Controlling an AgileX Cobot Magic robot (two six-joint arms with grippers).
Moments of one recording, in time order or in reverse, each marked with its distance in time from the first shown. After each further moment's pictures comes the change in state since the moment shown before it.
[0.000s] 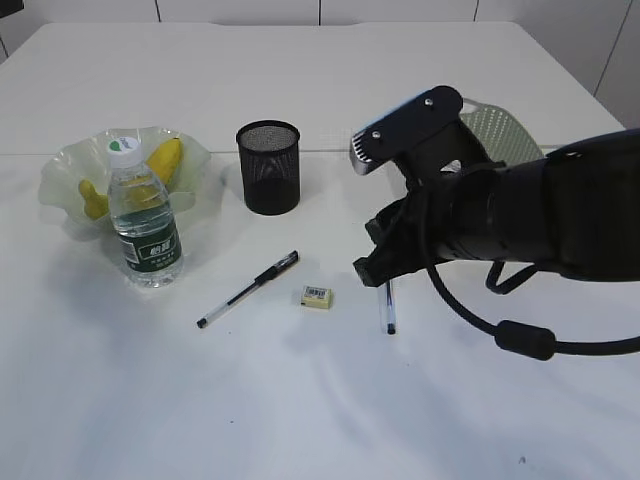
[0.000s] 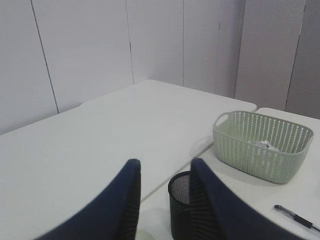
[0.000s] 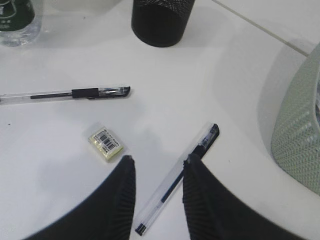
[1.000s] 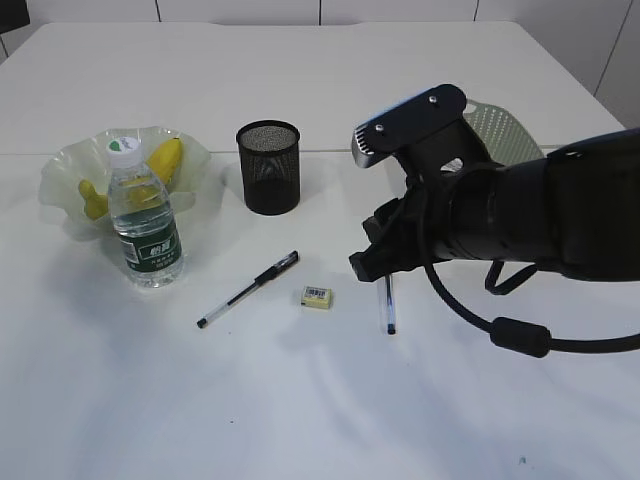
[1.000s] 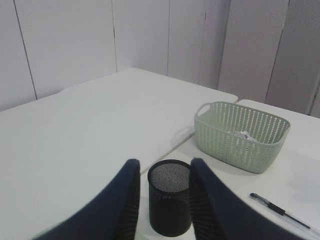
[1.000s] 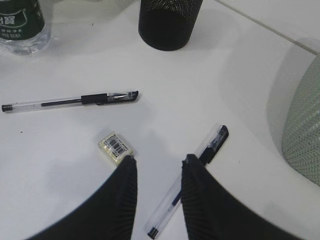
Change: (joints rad) left arm 0.000 0.000 0.000 0.068 0.027 -0.075; right arm 0.000 -0.002 0.001 -0.006 0.021 0.040
